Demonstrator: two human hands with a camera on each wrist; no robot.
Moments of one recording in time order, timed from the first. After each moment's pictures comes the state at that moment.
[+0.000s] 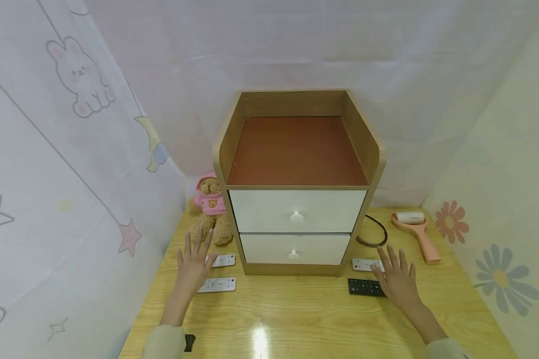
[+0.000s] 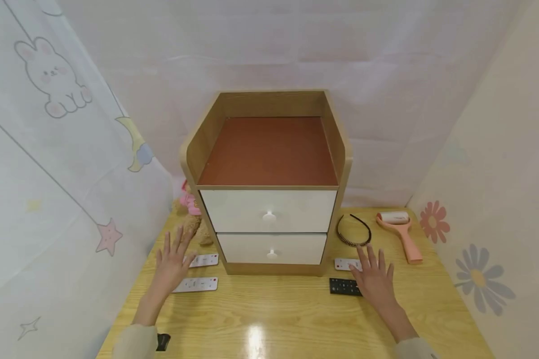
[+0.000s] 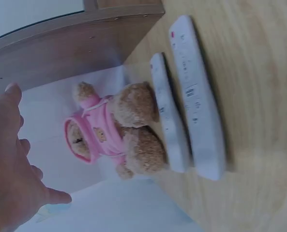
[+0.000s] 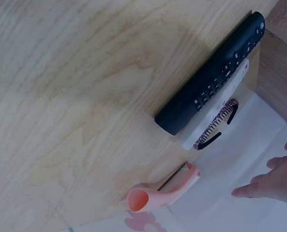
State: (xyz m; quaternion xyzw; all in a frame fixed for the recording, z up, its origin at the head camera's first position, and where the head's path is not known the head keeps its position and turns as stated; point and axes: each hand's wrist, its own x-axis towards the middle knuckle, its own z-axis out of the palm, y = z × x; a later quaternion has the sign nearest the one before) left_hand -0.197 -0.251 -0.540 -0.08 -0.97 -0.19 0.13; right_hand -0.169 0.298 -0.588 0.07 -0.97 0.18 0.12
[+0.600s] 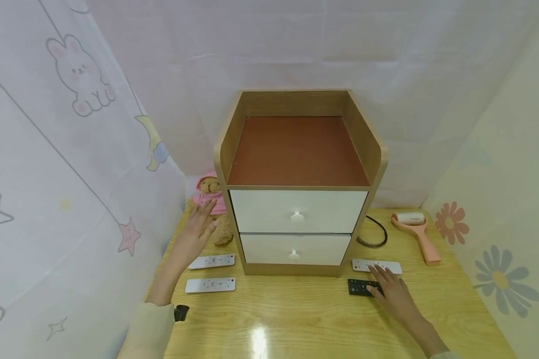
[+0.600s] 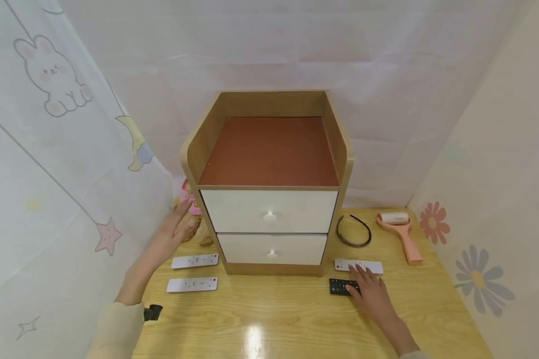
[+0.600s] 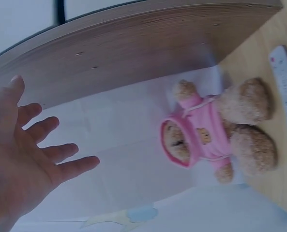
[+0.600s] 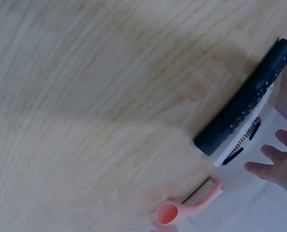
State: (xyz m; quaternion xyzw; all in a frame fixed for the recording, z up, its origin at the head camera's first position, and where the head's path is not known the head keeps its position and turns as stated) left_hand -0.221 -0.241 -0.434 -0.17 -0.93 -0.31 0.11; right_hand -0.151 0.299 -0.613 0.13 -0.97 0.17 0.07
